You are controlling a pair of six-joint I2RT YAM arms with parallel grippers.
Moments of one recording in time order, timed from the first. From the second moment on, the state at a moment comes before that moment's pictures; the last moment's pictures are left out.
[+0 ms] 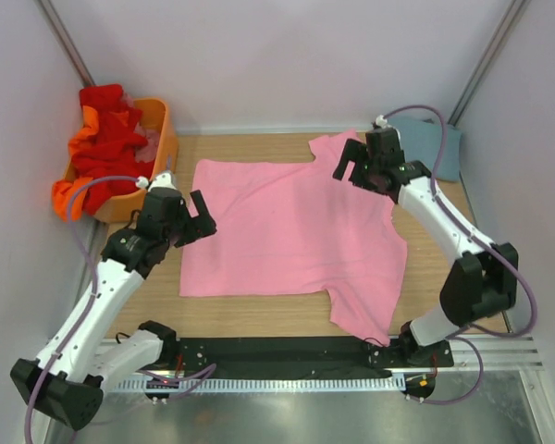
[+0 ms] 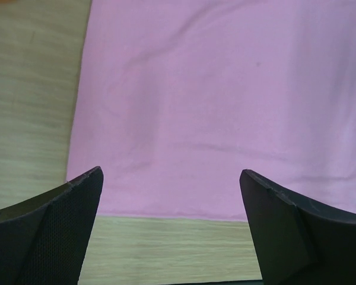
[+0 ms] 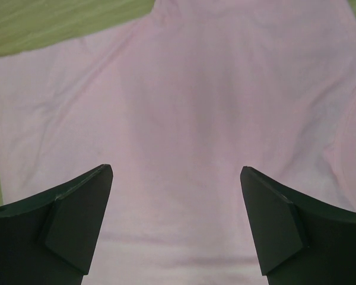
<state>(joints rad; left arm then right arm) -0.38 0.96 0.97 -0.77 -0.20 -0.63 0.30 1.49 1.28 -0.52 0.08 0.55</state>
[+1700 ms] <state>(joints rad) -0.12 2.52 2.21 -0.53 -0.09 -0.60 0.19 2.76 2.59 -0.48 0.06 0.45</state>
